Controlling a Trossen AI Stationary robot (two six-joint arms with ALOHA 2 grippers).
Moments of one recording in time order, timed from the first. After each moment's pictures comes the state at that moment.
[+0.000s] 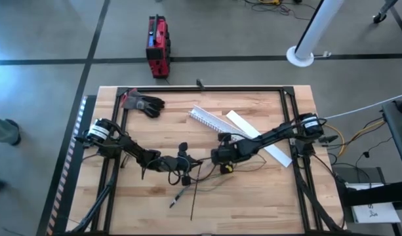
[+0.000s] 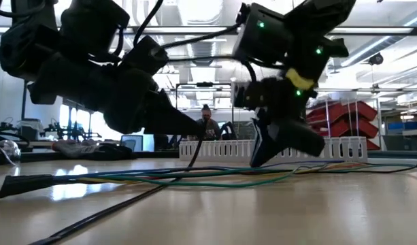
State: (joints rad) left arm -0.31 1.86 0.58 0.93 -0.43 -0.07; right arm 0.16 1.97 1.05 -0.35 0.32 -0.02
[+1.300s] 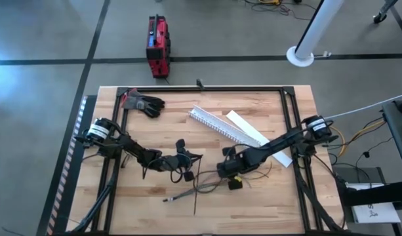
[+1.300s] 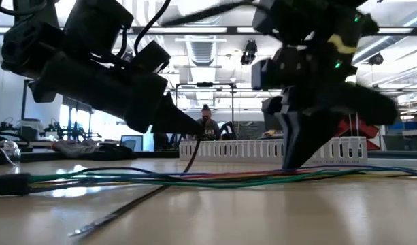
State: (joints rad) left arm -0.30 1.85 0.60 0.89 -0.58 -0.14; right arm 0.32 1.90 1.04 -0.42 0.09 0.13
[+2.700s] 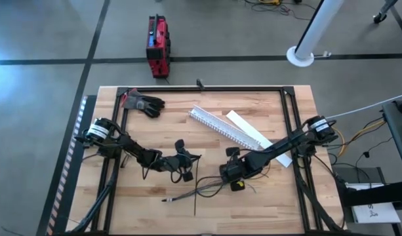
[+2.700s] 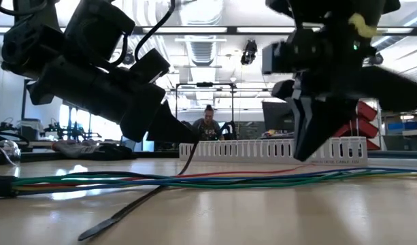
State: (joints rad) left arm -0.30 1.85 0.59 0.82 -0.57 -0.17; right arm 0.36 1.87 1.07 -0.56 0.28 0.19
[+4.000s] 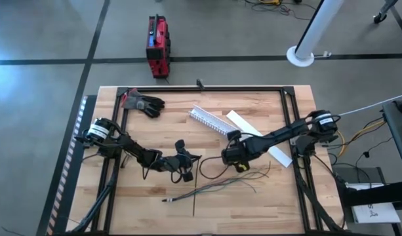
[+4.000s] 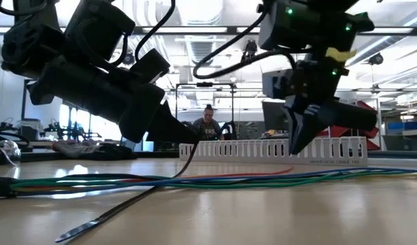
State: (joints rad) left arm -0.30 1.85 0.59 0.82 -0.56 -0.17; right arm 0.17 1.80 1.00 -0.63 0.35 -0.19
